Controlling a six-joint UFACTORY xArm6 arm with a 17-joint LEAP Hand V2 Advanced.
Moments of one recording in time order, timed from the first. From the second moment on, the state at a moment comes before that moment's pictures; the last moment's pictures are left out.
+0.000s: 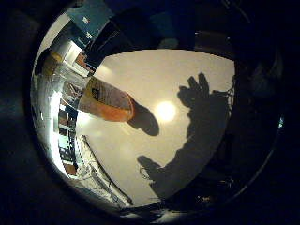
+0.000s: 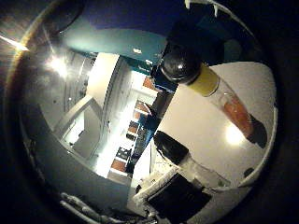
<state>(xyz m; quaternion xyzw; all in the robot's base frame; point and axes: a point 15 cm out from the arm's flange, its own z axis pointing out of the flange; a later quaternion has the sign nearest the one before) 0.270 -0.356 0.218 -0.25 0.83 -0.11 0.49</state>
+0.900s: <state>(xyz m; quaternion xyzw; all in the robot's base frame) 0.372 -0.371 0.181 -0.20 0.80 -0.09 0.55</state>
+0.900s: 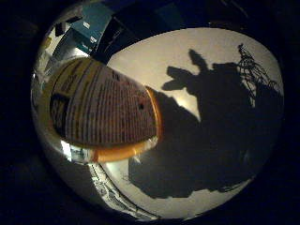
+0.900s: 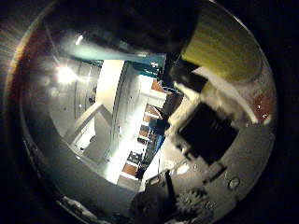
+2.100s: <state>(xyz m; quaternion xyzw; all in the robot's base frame) 0.422 -0.202 0.351 -0.61 0.71 -0.01 0.35</state>
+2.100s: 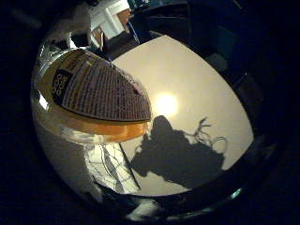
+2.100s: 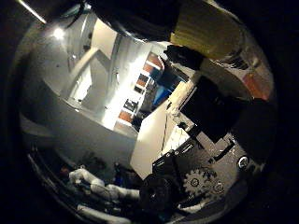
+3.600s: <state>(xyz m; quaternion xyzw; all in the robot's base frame) 0.447 0.037 0.293 -0.79 0.53 -0.01 -0.30</state>
